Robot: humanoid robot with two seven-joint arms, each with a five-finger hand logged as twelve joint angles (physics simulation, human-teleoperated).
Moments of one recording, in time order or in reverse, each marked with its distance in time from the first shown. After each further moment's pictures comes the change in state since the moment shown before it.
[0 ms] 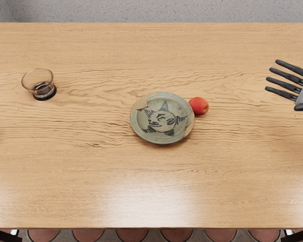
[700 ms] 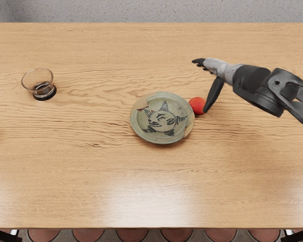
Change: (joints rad) left arm 0.000 0.000 0.000 0.000 0.000 0.000 0.000; right arm 0.792 0.278 -0.984 0.020 -1.100 -0.540 0.000
